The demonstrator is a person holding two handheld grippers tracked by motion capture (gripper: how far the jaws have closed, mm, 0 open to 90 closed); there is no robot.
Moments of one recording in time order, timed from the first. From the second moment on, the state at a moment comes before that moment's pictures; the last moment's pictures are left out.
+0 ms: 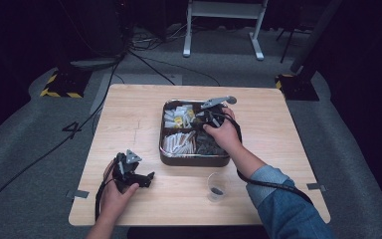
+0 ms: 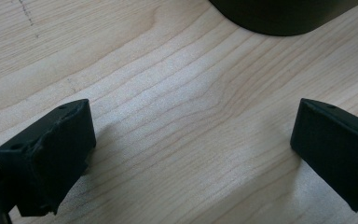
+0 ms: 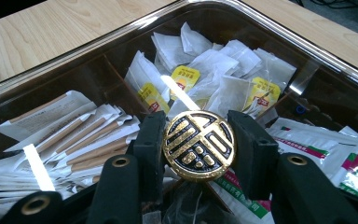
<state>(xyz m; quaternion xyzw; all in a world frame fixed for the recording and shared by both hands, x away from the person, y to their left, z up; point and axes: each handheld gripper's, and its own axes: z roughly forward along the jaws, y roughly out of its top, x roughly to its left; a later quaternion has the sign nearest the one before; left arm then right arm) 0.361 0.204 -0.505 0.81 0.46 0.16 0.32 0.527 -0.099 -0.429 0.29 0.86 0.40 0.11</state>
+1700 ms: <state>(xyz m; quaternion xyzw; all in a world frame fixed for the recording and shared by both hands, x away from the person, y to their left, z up) 0.362 0.204 -0.505 0.82 0.46 0.16 0.32 0.524 -0.106 -0.421 0.29 0.84 0.44 0.11</state>
